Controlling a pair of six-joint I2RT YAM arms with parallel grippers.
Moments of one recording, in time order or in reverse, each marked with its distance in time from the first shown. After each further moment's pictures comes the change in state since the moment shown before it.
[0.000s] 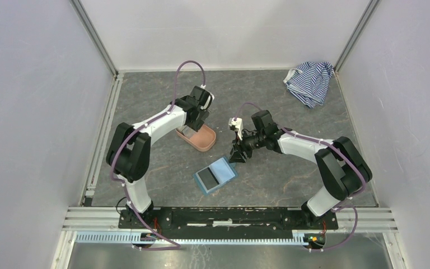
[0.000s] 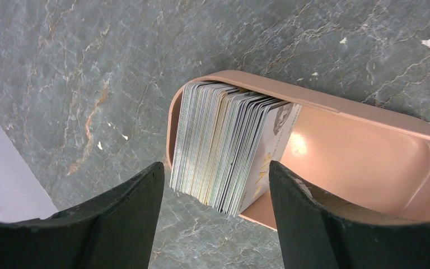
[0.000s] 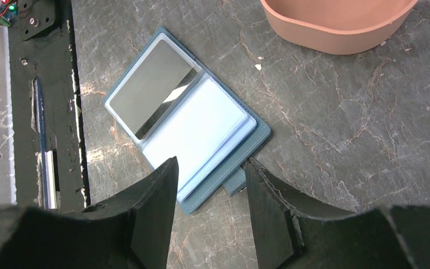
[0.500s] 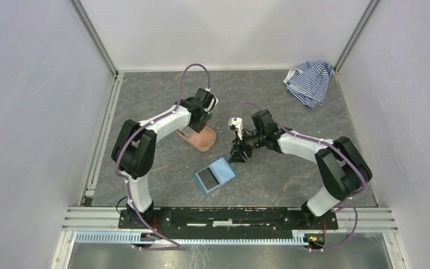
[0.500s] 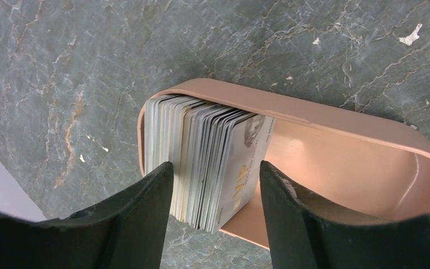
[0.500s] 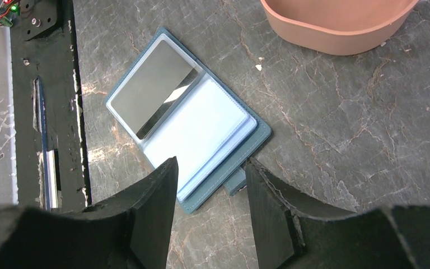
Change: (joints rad) left arm -0.017 0.053 0.024 -0.001 0.037 0.021; right arm -0.004 0.000 0.004 -0.006 -0.007 -0.002
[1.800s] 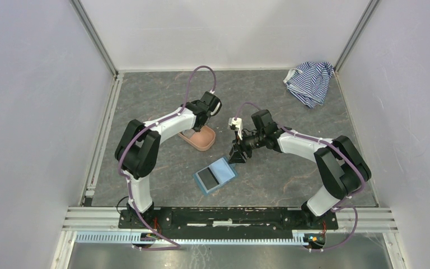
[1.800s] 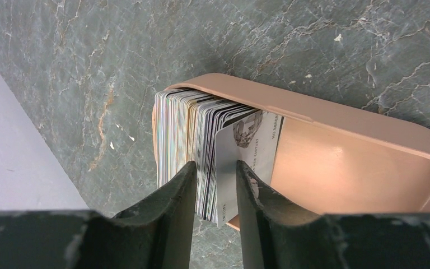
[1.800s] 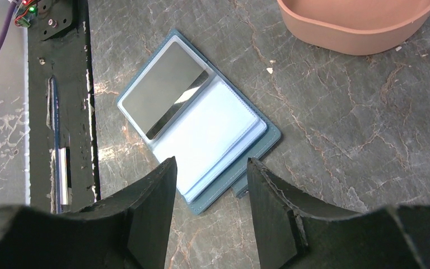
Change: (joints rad) left arm -0.051 0.026 0.001 0.004 -0.157 0.016; right arm -0.004 0.011 0.008 -0.009 -0.044 0.000
